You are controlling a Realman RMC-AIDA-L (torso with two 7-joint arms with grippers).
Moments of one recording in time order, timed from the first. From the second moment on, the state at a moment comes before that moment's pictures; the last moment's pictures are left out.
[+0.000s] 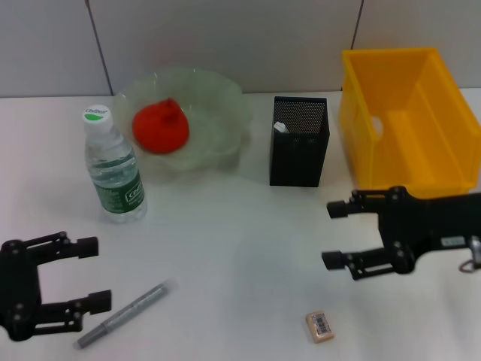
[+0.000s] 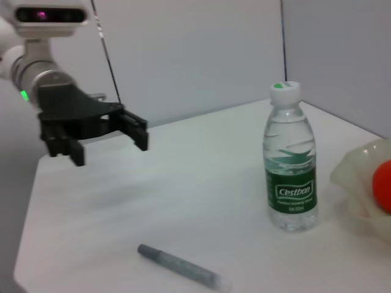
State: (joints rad) left arm -0.23 -2.01 0.67 0.88 1.86 1.95 -1.33; right arm 0.46 2.05 -0.99 -0.96 -1.90 -1.64 1.52
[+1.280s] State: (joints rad) left arm -0.27 -2.06 0.68 1.08 2.00 1.89 -1.48; right arm 0.53 2.08 -1.20 -1.59 -2.33 -1.86 2.21
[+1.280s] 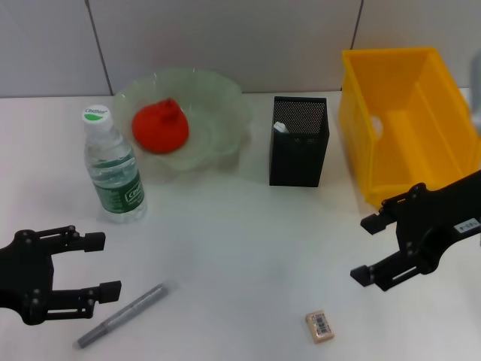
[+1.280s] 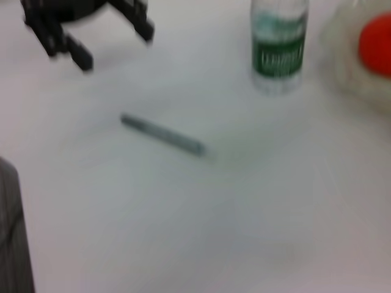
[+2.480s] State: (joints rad) left arm -0.26 -2.06 0.68 1.06 2.00 1.86 -1.45; right arm 0.82 2.09 -1.88 -1.28 -2.55 -1.64 2.67
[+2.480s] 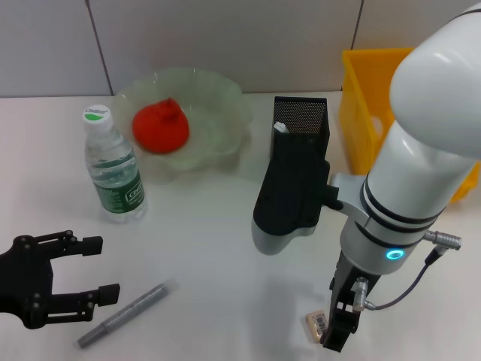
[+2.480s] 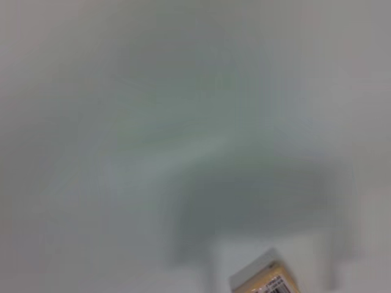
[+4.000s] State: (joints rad) left arm -0.25 -2.06 0.67 1.03 1.99 1.85 -1.44; right arm 0.81 2.09 -1.99 -1.22 -2.52 -1.52 2.66
